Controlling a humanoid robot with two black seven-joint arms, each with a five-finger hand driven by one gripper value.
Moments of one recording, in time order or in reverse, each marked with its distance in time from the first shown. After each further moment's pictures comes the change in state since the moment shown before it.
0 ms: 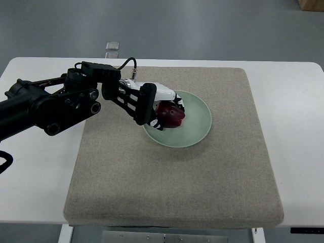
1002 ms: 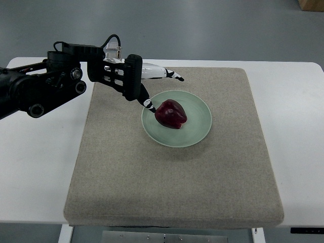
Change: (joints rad) left arm -0.061 0.104 -0.015 0.016 -0.236 -0.011 0.002; right arm 0.000 0.000 0.000 0.000 0.000 0.000 0.000
